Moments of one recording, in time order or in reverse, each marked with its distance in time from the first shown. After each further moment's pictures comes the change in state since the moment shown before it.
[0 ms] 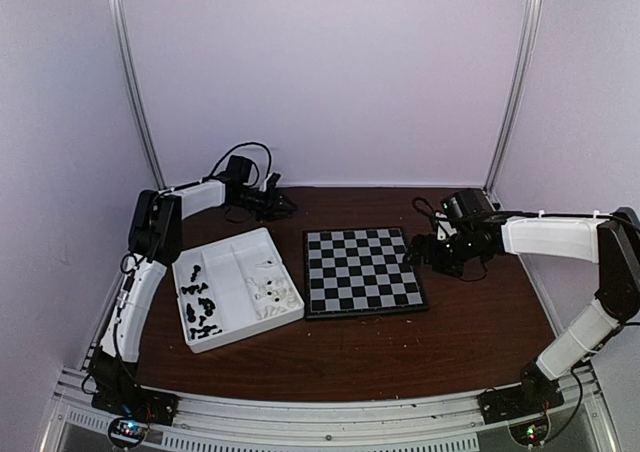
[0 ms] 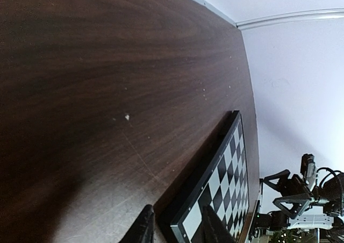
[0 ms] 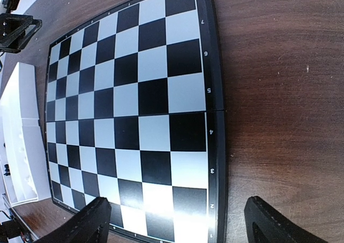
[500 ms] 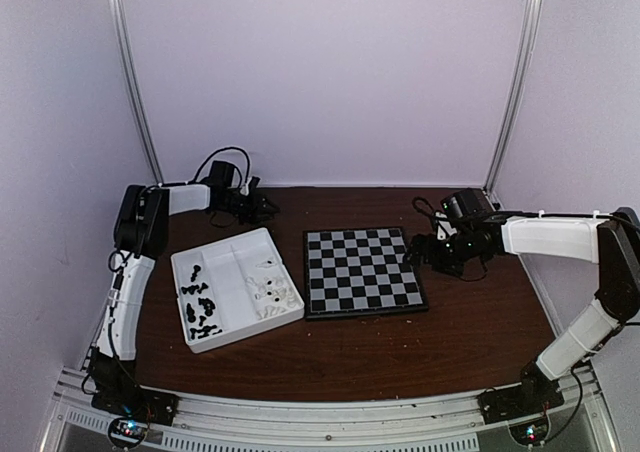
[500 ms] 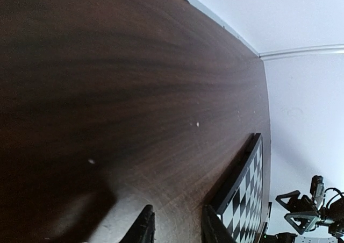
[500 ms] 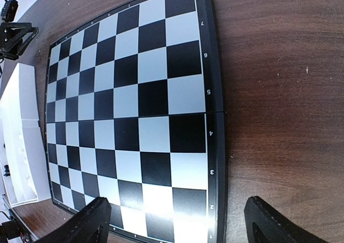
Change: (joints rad) left arm 0.053 -0.095 -0.235 0.146 -0.091 -0.037; right arm 0.000 0.000 0.000 0.003 0.003 0.000
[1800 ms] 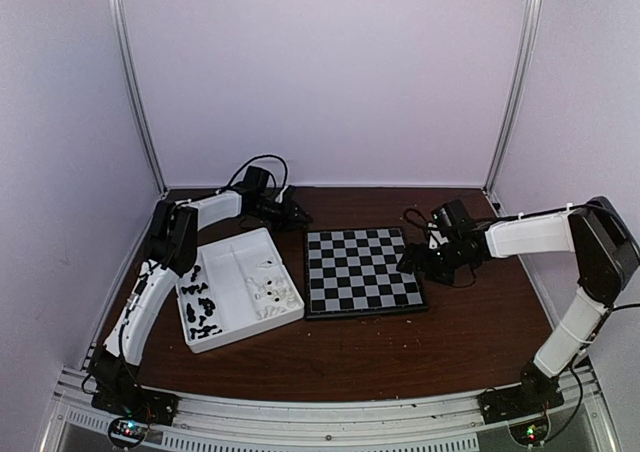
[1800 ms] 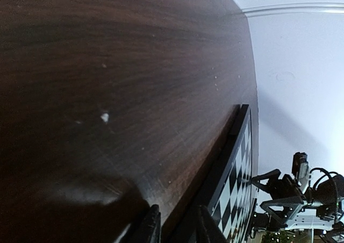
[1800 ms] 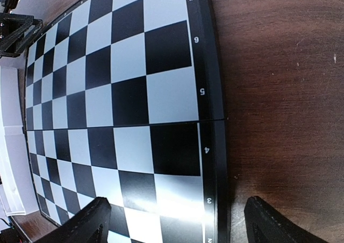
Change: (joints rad) left arm -0.127 0.226 0.349 -0.140 0.094 -0.040; right arm 0.000 0.134 -0.016 0.117 -0.021 0.035
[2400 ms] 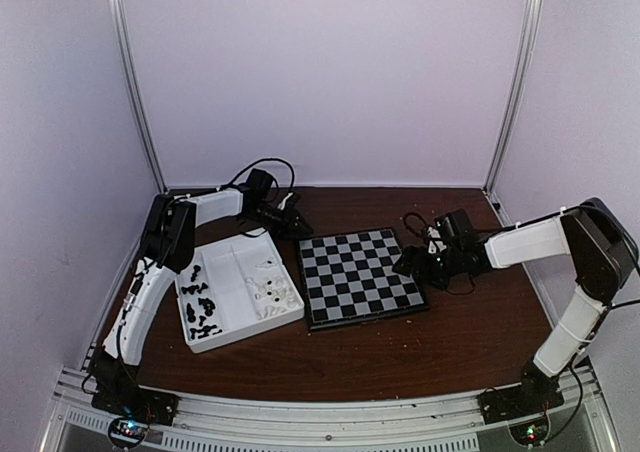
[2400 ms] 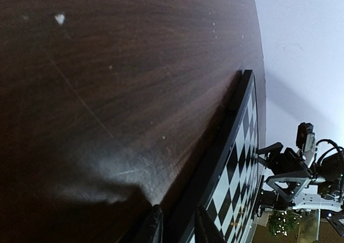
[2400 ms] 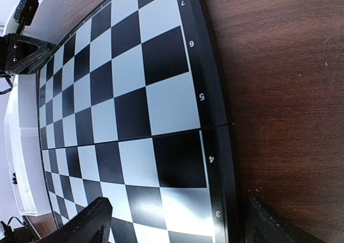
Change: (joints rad) left arm -0.029 -0.080 -0.106 -0.138 0.015 0.147; right arm -0.005 0.023 -0.093 0.200 -0.076 0.052
